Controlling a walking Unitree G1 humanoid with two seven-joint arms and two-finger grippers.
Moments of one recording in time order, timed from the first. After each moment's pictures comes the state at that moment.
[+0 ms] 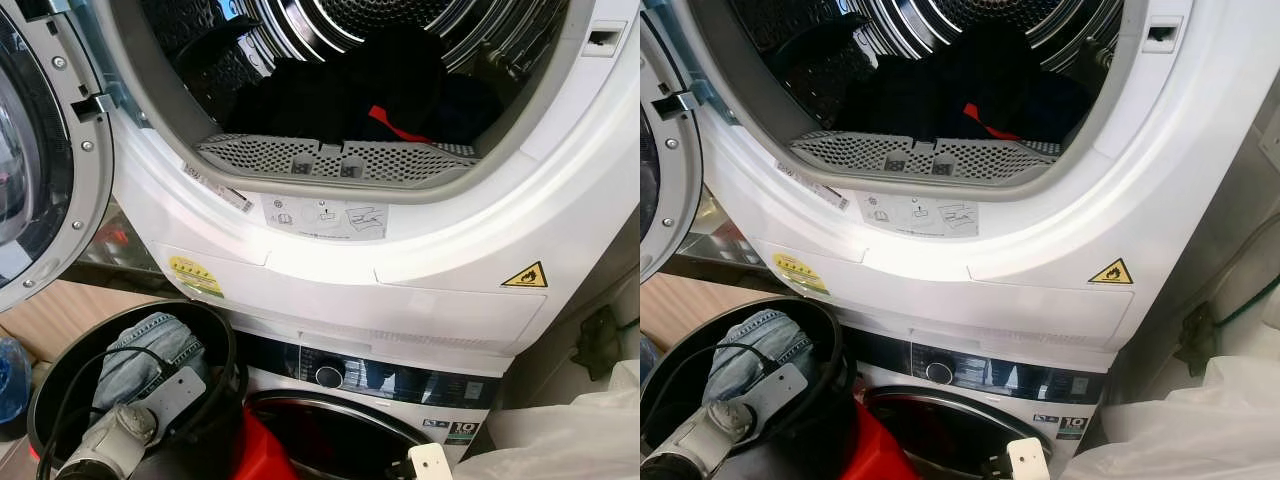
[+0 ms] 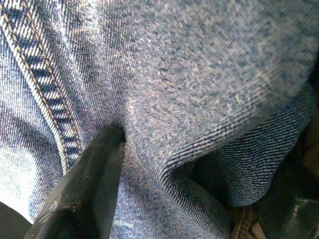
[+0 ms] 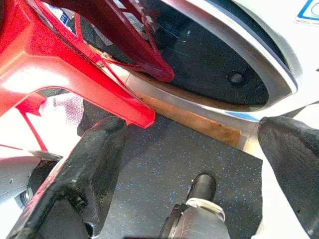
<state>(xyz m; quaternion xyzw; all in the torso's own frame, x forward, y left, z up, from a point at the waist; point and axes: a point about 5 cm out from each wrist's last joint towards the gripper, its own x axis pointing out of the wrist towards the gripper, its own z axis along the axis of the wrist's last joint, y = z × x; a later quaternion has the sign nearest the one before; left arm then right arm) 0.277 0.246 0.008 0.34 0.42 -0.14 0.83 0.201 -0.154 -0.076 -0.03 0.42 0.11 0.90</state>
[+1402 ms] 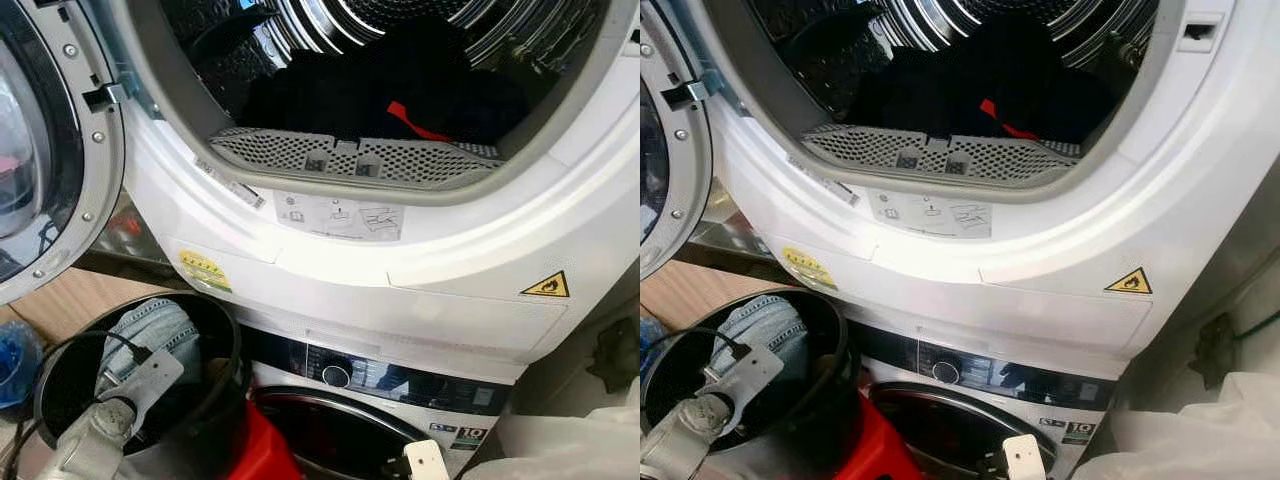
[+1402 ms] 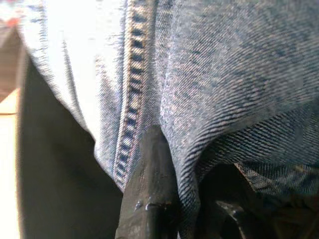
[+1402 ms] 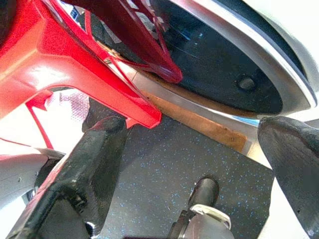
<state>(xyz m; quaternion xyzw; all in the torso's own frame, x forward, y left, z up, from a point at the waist) 0.275 0.261 0.050 0.35 0.30 -0.02 0.89 0.204 -0.147 -0.074 -0.03 0.42 0.11 0.90</state>
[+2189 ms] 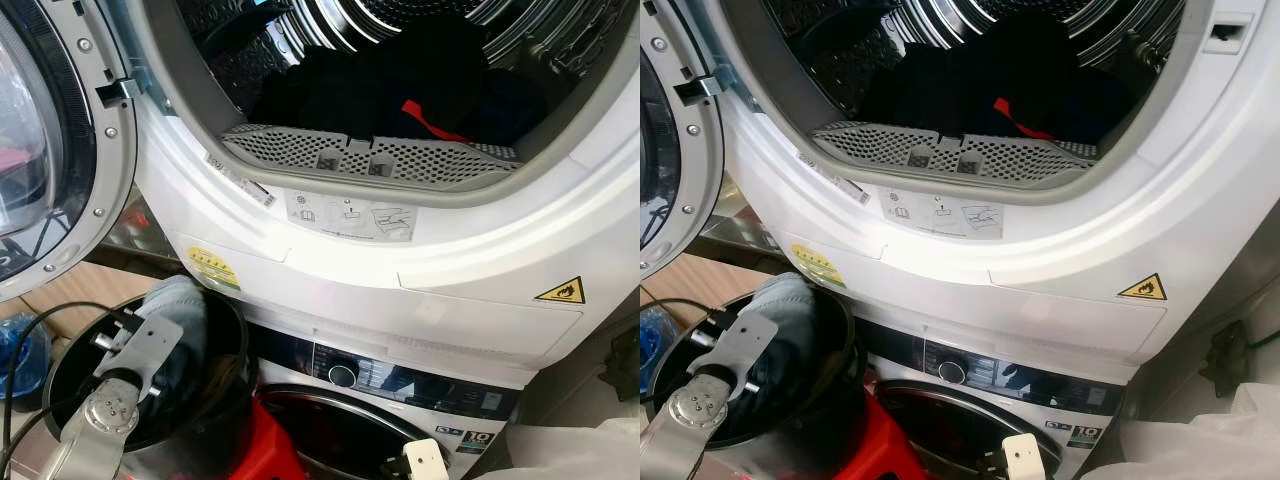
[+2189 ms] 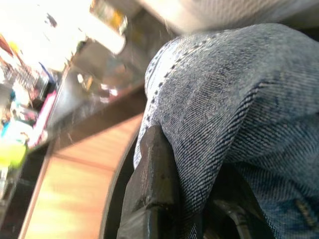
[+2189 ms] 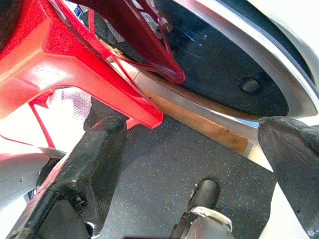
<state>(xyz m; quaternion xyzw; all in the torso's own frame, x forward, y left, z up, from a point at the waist) 0.279 0.238 0.104 0.34 0.10 0.03 0.94 0.205 -0.146 -0.074 -0.03 0.41 0.11 0.90</state>
